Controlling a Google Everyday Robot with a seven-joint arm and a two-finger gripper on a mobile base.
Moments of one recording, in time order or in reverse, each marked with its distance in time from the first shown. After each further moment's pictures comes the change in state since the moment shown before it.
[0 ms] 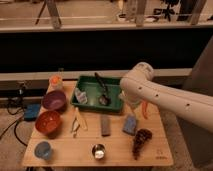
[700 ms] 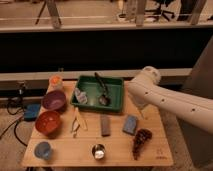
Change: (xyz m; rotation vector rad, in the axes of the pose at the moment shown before) arm 0.069 0.035 0.026 0.013 0.100 0.111
